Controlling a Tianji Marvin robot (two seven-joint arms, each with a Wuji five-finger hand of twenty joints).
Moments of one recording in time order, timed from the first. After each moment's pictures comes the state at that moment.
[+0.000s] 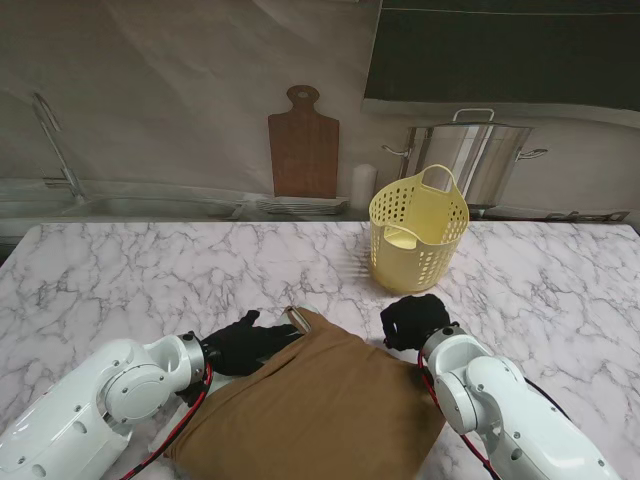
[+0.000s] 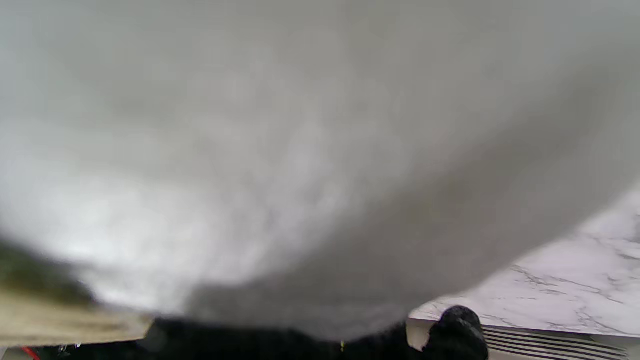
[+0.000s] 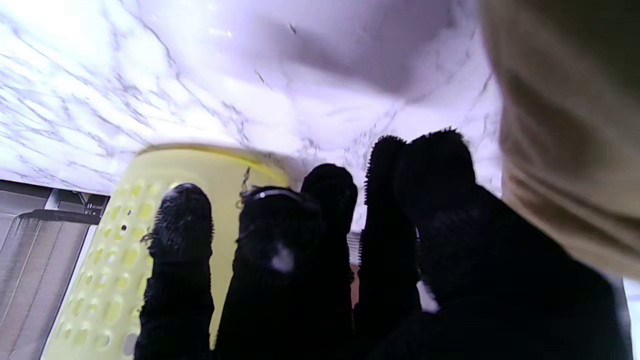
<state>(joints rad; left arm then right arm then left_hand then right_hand) 1.50 -0.99 -1.13 -1.64 0.85 -0.37 -0.45 -1.53 -1.04 1.07 -1.68 -1.15 0.19 0.18 1.03 0.02 -0.02 -0.02 0.18 0.05 -0.05 0.20 0.22 0.07 -0.01 0.15 0.38 0.16 0.11 0.40 0.09 0.24 -0.34 0.59 0.69 -0.55 0.79 -0.21 0.84 -0.19 0.92 0.41 1.11 0.00 0.95 0.83 1.22 -0.06 1.25 0.72 0.50 0.30 1.27 0.65</state>
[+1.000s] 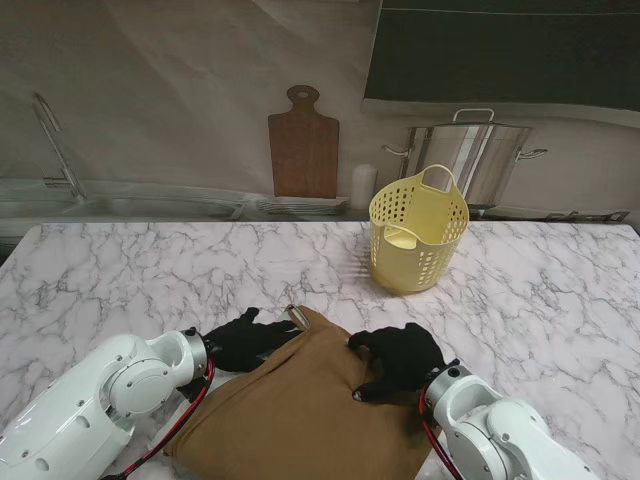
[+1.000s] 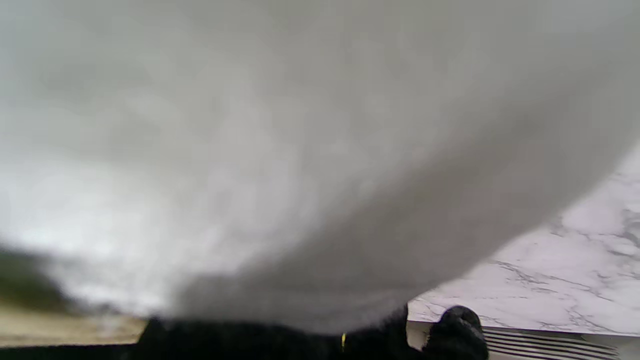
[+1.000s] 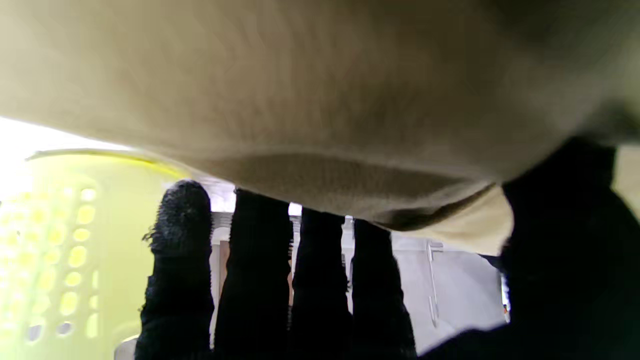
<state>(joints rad) 1.47 -0.99 -1.11 -1.63 0.84 -0.33 -0.47 -1.77 -1.03 1.18 -1.87 -1.13 0.00 0.11 1.00 0.02 -0.02 -0.02 0.18 0.06 -0.05 0.20 0.21 0.10 -0.01 0.15 0.38 0.16 0.12 0.40 0.09 0.24 -0.34 0.59 0.46 -0.61 0.54 -0.10 0.51 -0.05 0.38 0.59 0.84 -0.02 0.62 0.46 1.09 0.05 0.54 0.56 0.50 0.29 1.19 0.62</state>
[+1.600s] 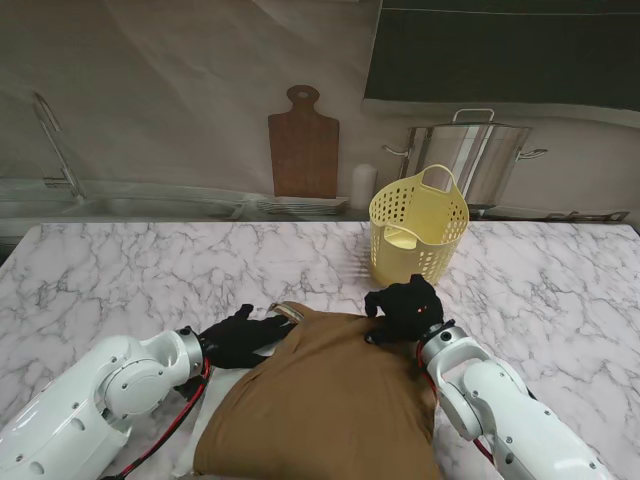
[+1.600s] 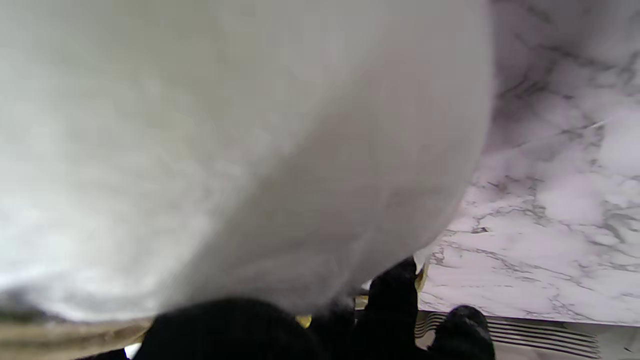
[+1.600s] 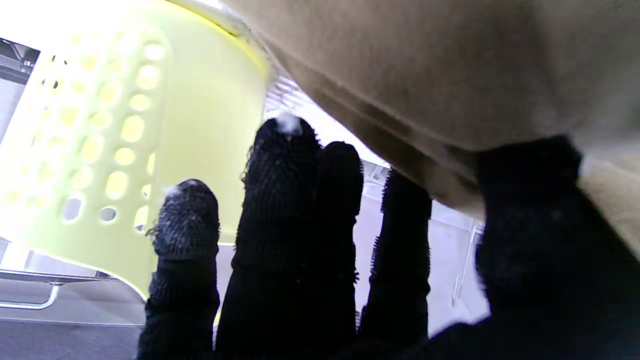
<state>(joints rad) 1.50 -0.99 -1.15 -1.65 0.84 -0.33 -0.45 -1.53 -1.05 1.07 -1.61 -1.30 0.06 -0.15 1.00 0.03 -0.02 -0.02 0.18 0.13 -0.05 0.20 0.21 0.16 0.01 0.15 0.39 0.20 0.17 0.41 0.09 0.24 -0.34 0.59 0.53 -0.60 0.59 -0.31 0.72 -0.30 0.85 0.37 1.13 -0.06 0.77 0.64 1.24 -0.03 0.88 0.65 0.58 0.24 1.32 0.62</state>
